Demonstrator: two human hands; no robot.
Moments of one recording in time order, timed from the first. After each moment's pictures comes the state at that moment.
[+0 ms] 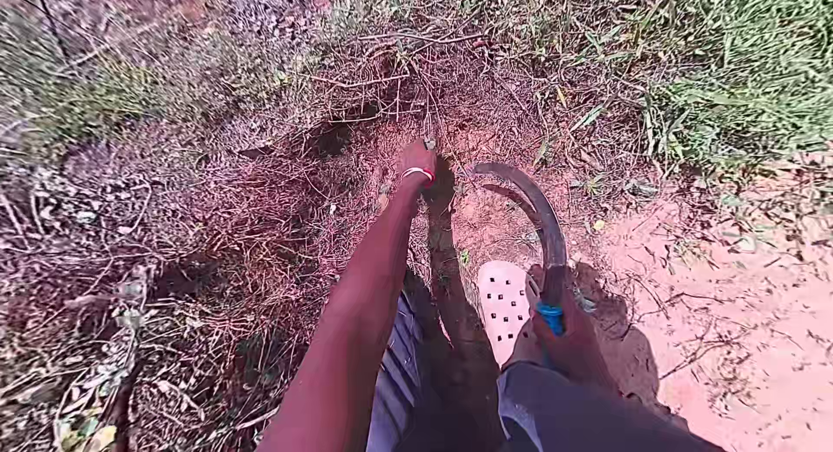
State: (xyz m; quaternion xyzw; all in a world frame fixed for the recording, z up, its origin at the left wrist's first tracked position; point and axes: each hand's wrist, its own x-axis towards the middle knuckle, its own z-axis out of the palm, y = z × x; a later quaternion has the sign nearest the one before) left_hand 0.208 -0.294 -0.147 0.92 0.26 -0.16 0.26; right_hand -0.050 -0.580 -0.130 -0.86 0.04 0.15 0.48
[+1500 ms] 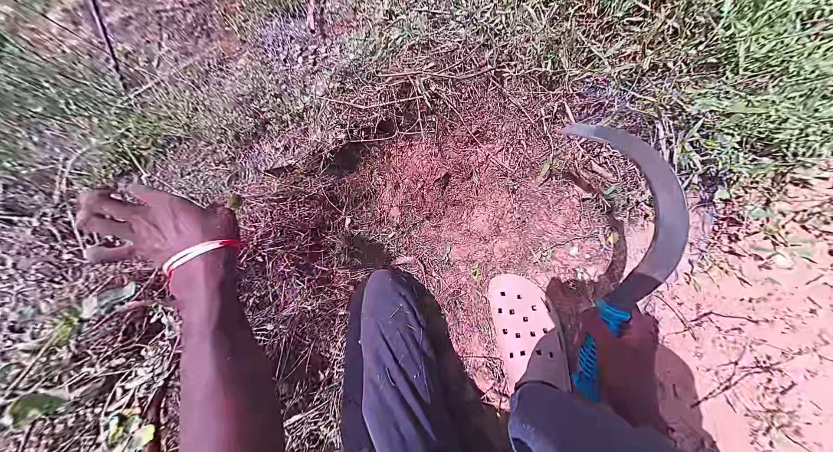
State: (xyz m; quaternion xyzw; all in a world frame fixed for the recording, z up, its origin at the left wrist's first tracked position) left_hand 0.033 -0.092 0.006 0.88 0.45 0.16 -0.02; right_hand -0.027 -0.583 -0.110 -0.76 0.25 0.04 0.60
